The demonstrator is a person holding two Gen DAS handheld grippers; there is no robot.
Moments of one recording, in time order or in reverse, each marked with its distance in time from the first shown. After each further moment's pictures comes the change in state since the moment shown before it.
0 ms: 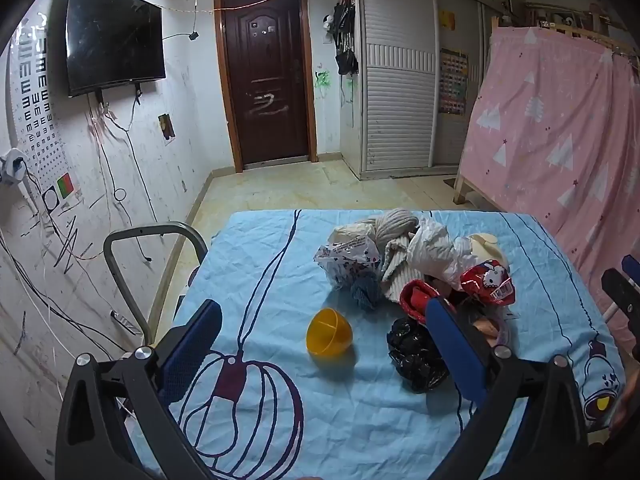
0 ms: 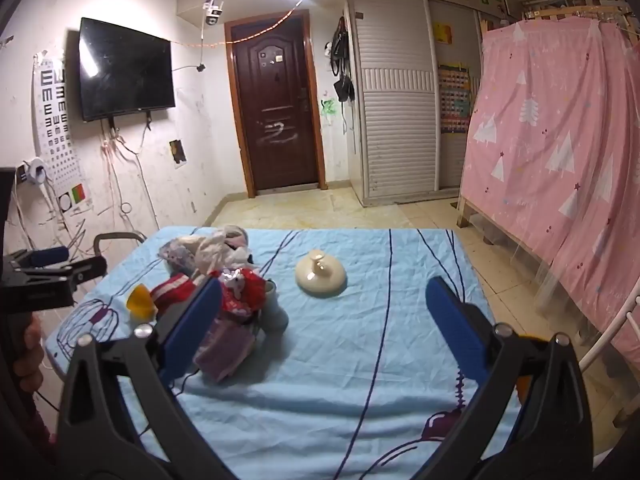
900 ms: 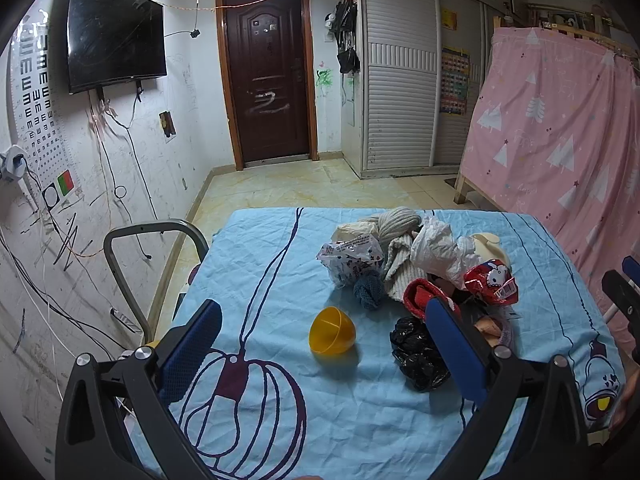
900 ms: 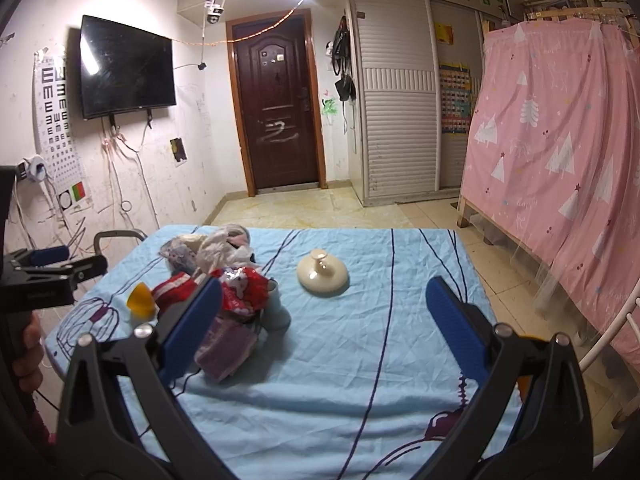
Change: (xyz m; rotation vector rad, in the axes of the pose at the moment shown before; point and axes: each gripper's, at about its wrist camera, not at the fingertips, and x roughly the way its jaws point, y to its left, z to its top) left arm -0.002 -0.003 -0.003 0.000 0.002 0.004; right arm 0.000 0.003 0.000 -0.004 -0.002 -0.001
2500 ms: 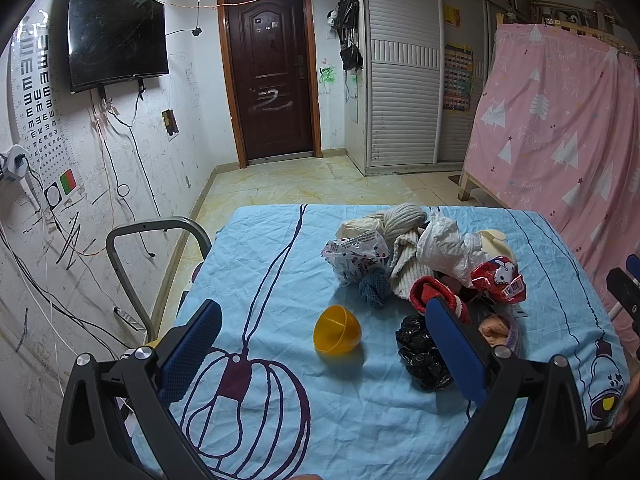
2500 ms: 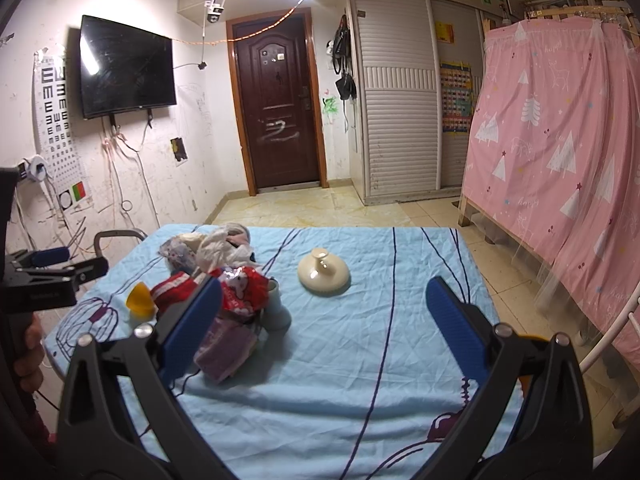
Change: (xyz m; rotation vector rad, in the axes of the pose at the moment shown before) left arm 0.010 0.007 0.000 -0.002 0.008 0.013; right arm 0.003 -0.001 0.000 -0.001 -0.001 -0.001
